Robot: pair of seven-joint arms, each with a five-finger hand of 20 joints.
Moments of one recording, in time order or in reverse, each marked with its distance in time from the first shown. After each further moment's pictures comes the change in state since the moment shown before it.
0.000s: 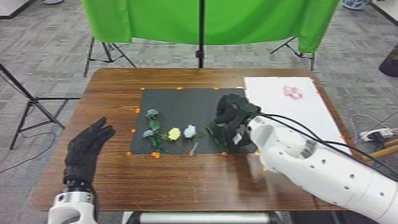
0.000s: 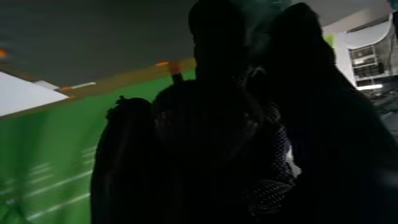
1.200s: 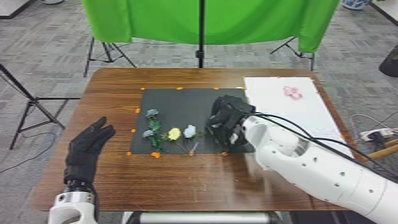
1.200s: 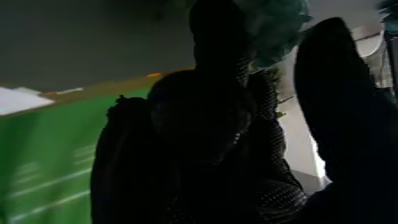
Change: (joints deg) left arm -0.1 -0.1 0.1 0.1 0.0 -0.4 0.3; right arm 1.2 -2.6 -0.6 2.7 -3.6 -2.1 -0.6
